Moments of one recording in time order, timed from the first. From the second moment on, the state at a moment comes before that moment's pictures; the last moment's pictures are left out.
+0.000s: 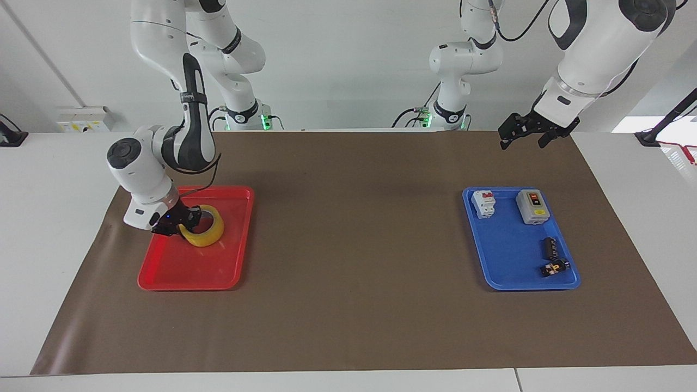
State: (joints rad) left arm -0.01 0.00 -0.12 -1.58 -0.03 1.44 -0.10; right arm -0.01 0.23 -0.13 -2.13 0.05 2.38 -0.59
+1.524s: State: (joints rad) left arm -0.01 -0.01 -0.12 -1.58 -0.03 1.44 -0.10; right arm 0.07 -0.09 -0.13 -1.60 -0.03 1.45 0.03
